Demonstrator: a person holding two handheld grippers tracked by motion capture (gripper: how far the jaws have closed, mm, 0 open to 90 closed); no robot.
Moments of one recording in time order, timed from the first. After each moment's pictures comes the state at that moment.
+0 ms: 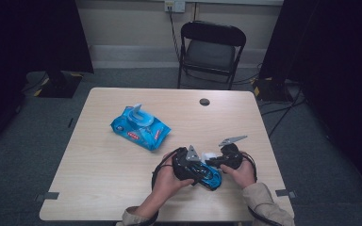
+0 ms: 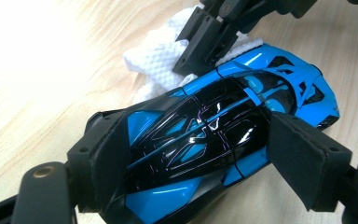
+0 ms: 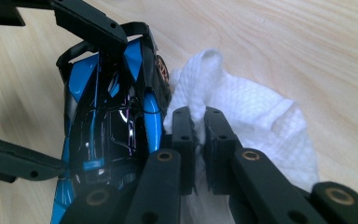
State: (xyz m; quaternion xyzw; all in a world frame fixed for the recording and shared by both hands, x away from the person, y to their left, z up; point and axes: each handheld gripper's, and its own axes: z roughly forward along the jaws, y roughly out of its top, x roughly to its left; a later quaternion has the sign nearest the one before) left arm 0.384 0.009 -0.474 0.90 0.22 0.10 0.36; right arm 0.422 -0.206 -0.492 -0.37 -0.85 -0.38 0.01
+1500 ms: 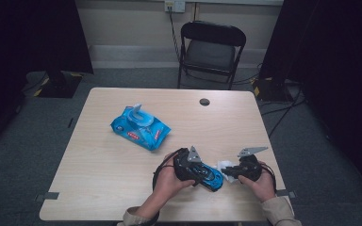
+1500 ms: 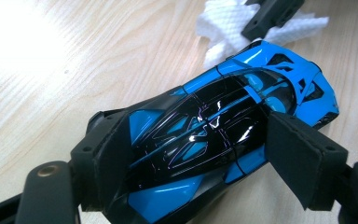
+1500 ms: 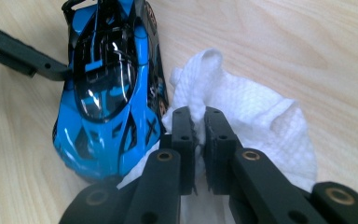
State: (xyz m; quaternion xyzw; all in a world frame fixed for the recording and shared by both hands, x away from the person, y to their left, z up) left arm 0.382 0.007 -0.474 0.90 0.21 0.10 0.36; right arm 0.386 -0.260 -0.494 -0.37 -0.84 -0.39 -0.01
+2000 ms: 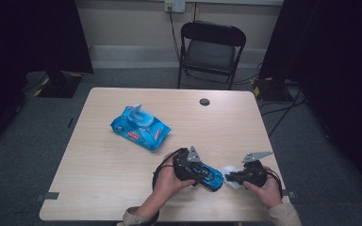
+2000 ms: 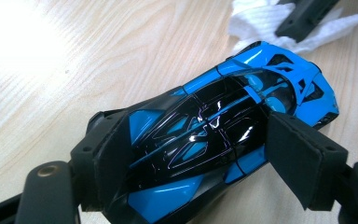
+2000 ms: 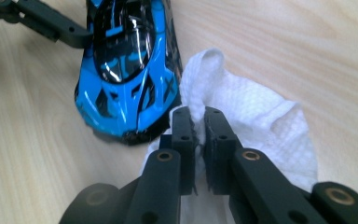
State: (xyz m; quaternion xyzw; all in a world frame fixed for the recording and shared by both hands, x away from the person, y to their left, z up) left arm 0.383 0.007 -0.474 0.91 0.21 0.09 0.36; right arm 0.368 -0.272 -0.492 -0.36 -0.85 -0.38 0.00
